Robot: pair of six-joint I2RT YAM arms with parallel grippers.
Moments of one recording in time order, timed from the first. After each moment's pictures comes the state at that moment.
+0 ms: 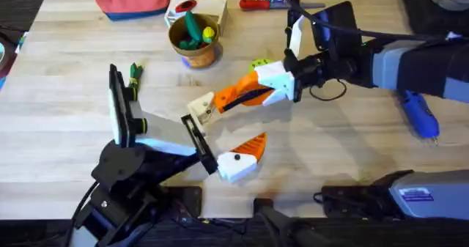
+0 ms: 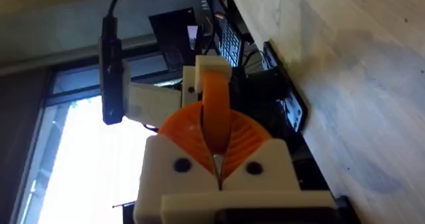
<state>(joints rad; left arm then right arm) -0.59 0.01 0.01 -0.03 0.48 -0.27 0.38 1.57 0.81 -0.17 -1.36 0.76</state>
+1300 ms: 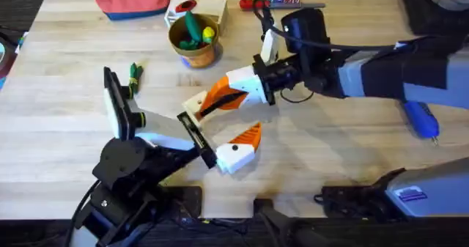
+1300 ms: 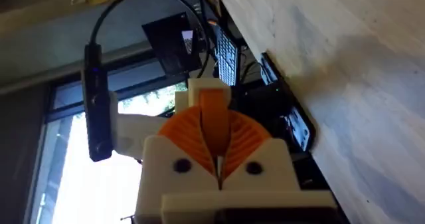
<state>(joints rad) -0.57 0.02 0.00 -0.05 0.41 -0.30 0.54 1.67 0.81 0.20 -1.22 1.12</state>
